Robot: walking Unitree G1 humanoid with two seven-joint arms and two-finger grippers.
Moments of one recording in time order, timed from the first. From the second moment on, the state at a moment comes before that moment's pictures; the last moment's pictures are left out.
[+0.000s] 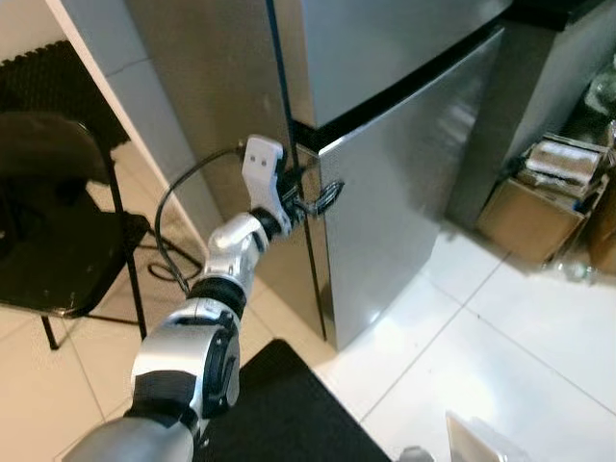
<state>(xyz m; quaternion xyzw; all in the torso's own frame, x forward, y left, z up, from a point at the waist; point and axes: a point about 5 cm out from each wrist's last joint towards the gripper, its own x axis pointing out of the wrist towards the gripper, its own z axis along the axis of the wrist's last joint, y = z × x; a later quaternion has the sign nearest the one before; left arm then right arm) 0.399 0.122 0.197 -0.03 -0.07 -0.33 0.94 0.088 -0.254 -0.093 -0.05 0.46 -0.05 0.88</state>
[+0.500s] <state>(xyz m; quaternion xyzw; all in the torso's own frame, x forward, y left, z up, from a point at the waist) 0.409 0.122 0.225 -0.01 -0.08 -0.30 0.95 0.096 -0.256 -0.086 -0.05 0.43 -0.04 0.90</state>
